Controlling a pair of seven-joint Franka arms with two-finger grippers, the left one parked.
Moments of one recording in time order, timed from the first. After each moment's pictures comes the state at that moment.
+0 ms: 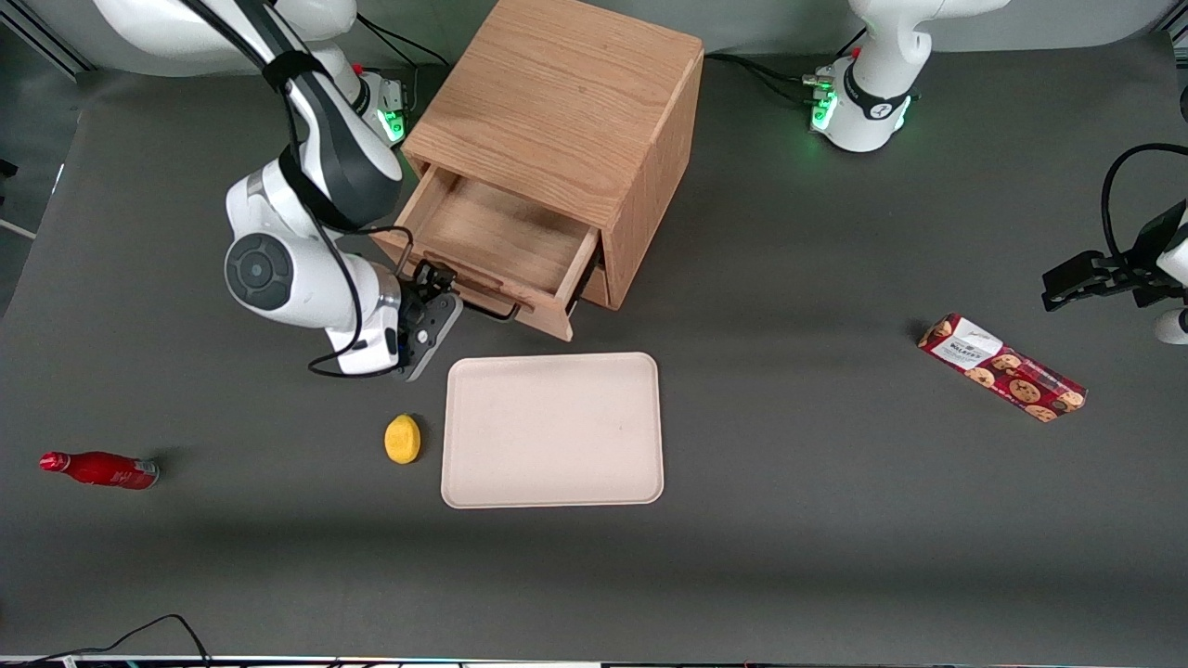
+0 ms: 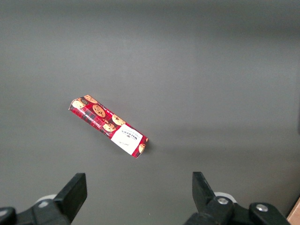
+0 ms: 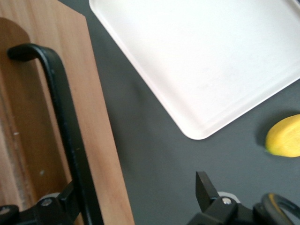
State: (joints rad) arm 0.01 0.32 0.41 -1.77 0.12 1.91 -0.54
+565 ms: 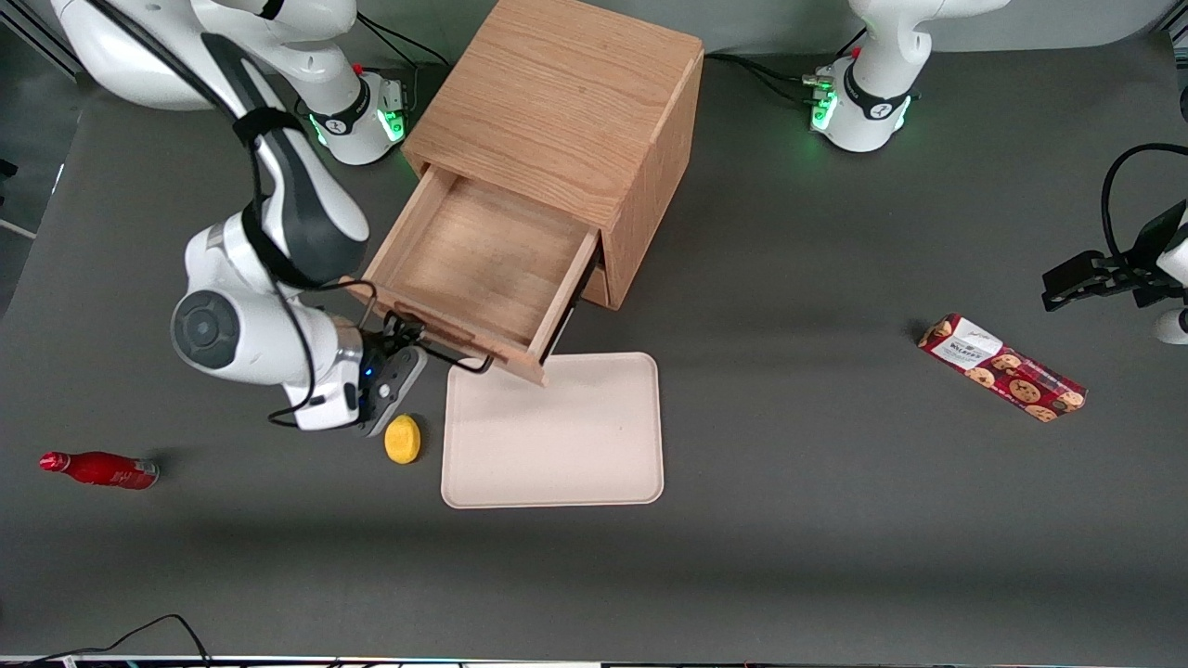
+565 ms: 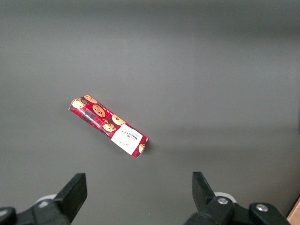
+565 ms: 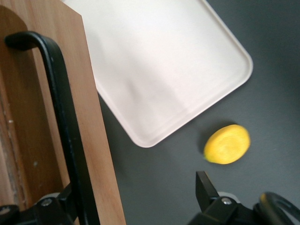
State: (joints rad) arm 0.01 0.46 0.32 -1.58 0.07 1.90 -0.64
